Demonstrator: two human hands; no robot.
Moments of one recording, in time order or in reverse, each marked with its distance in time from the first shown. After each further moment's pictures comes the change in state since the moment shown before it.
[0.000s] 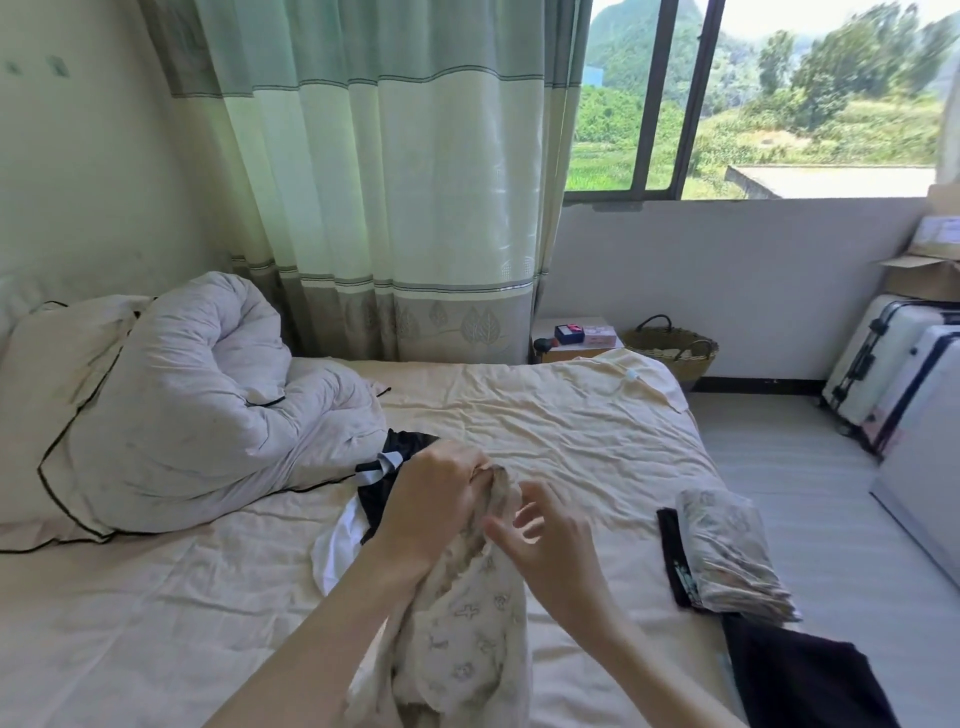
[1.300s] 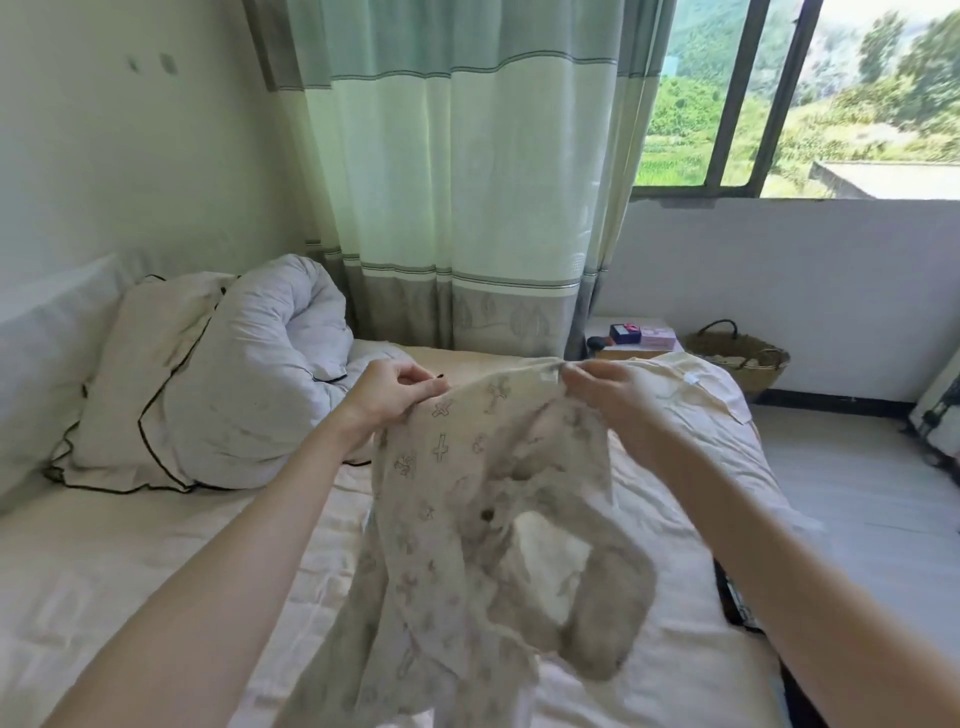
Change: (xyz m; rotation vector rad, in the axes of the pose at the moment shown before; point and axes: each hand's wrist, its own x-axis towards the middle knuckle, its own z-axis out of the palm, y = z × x) left_hand 0.028 -0.095 -0.071 -0.546 -0.107 -0.687; right_hand 0.116 -0.039 -0.029 0.411 -0.231 0.280
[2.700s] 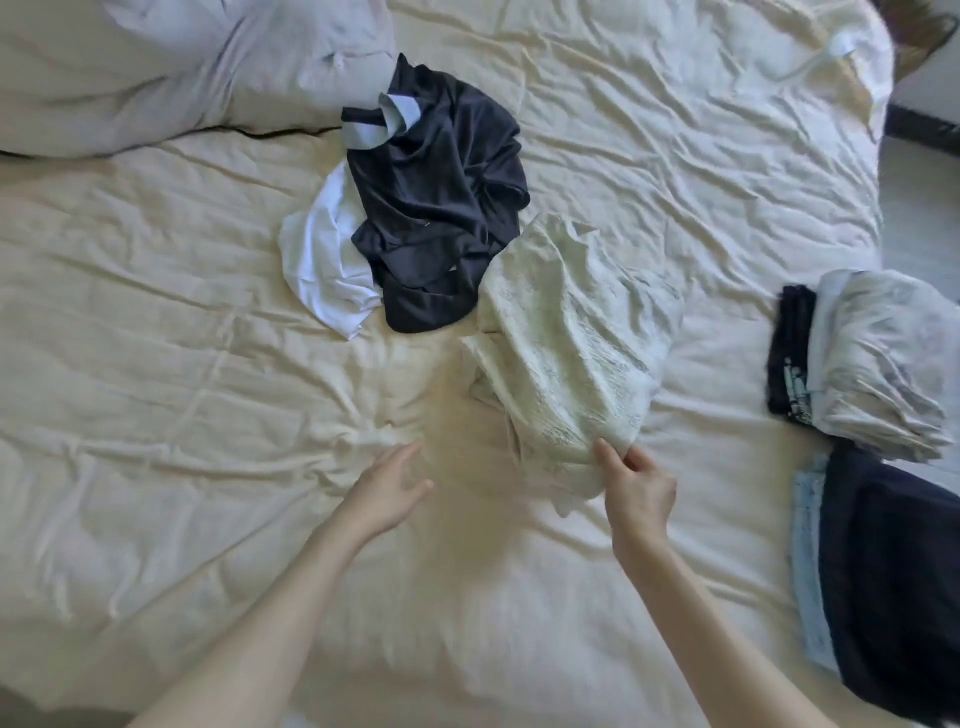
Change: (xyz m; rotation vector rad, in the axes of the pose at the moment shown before) left_hand -0.082 -0.399 0.216 0.288 -0.614 -0.546; right_hand -0.057 0.387 0.076 -0.158 0.545 0.816
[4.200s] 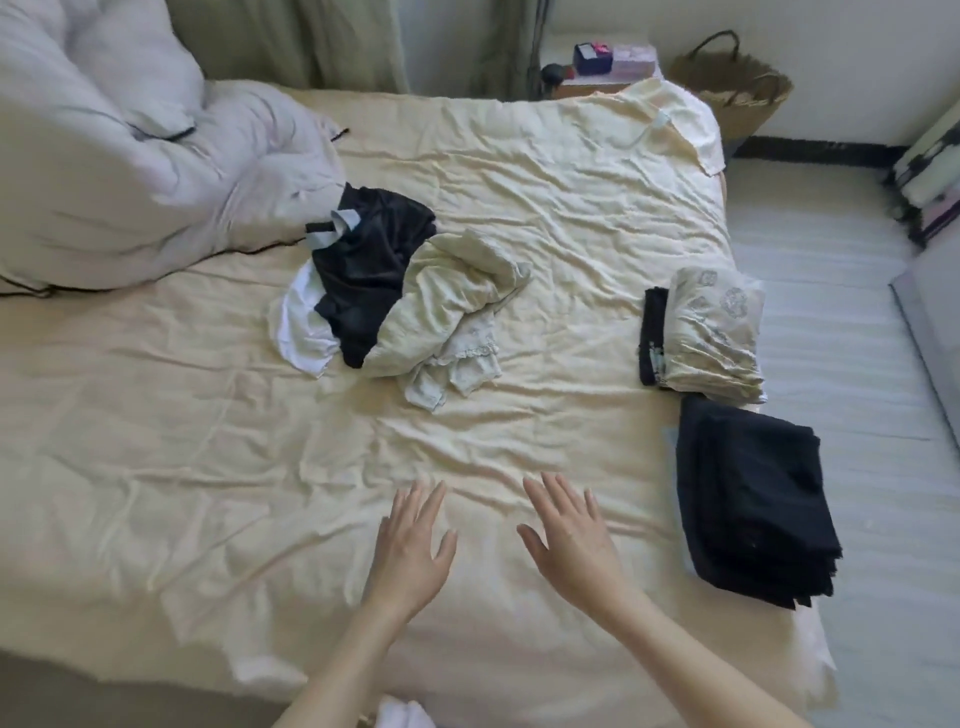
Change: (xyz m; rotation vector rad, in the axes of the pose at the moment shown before) left_hand -0.179 0.135 0.122 0.229 0.253 0.142; right_hand -0.065 0.058 -0.198 -1.059 -0.466 -0.795
